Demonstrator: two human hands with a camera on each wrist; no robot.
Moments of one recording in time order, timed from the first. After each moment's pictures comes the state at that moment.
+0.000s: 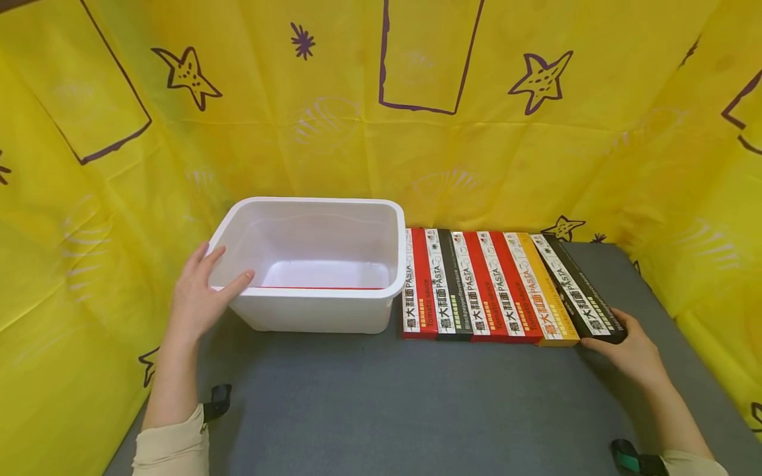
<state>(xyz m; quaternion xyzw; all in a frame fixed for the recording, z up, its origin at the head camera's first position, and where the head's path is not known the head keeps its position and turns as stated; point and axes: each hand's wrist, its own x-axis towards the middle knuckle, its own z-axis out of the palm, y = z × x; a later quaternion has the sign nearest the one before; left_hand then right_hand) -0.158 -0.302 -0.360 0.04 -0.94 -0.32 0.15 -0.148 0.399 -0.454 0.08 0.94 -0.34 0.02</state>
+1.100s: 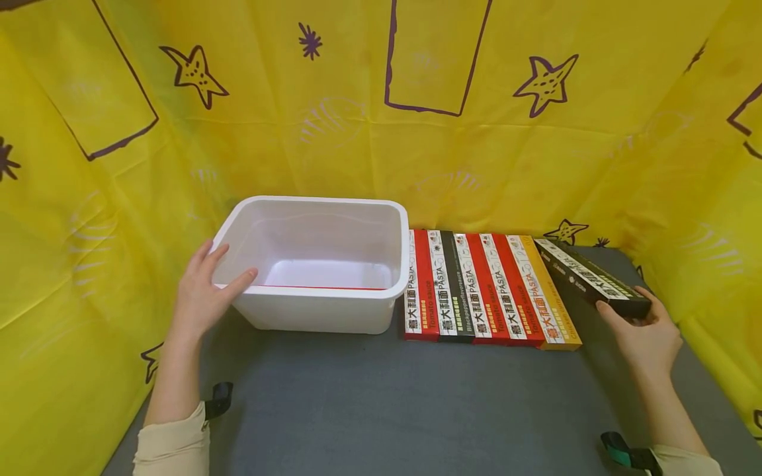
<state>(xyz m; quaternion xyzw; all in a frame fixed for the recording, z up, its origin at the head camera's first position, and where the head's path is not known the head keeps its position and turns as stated) -0.155 -0.300 -0.359 0.03 -0.93 -0.32 0.16 -0.162 0.366 -0.413 0.27 0.81 -0.48 -0.20</state>
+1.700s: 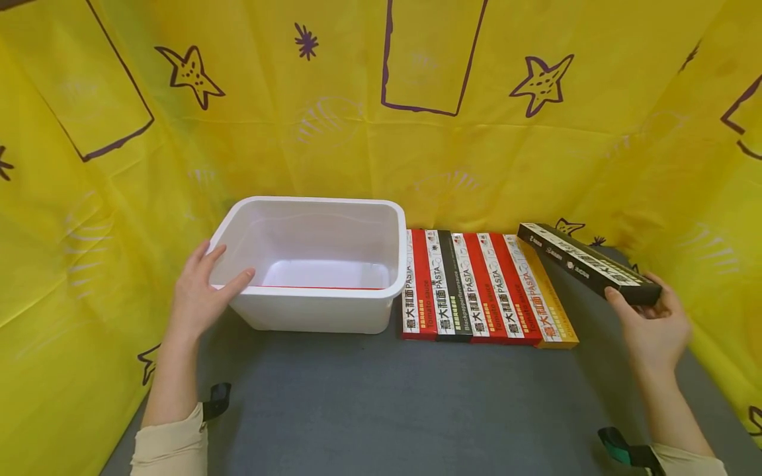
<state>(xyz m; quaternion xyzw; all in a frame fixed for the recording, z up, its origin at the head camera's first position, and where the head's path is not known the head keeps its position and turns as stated) -0.156 -0.300 -0.359 0.03 -0.93 -0.32 0.16 -0.156 0.341 -0.383 0.18 0.64 -0.67 -0.32</state>
